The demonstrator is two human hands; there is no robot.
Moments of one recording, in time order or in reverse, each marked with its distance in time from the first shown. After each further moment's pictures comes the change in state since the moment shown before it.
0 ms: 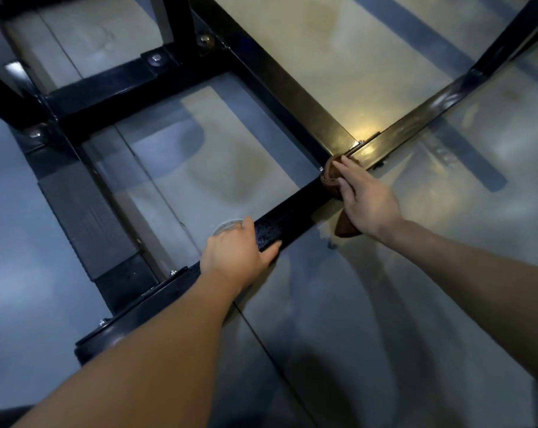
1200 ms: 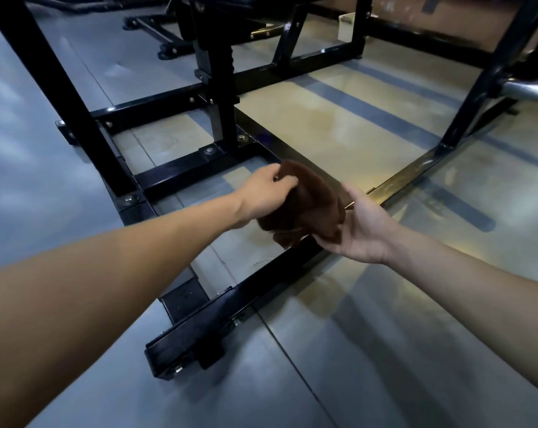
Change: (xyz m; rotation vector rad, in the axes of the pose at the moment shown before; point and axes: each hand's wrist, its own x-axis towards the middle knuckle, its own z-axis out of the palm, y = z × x) left_hand -0.003 -0.007 -0.189 -0.975 0.058 0.200; right_hand -0.062 -0.132 -0.088 1.574 -0.454 0.621
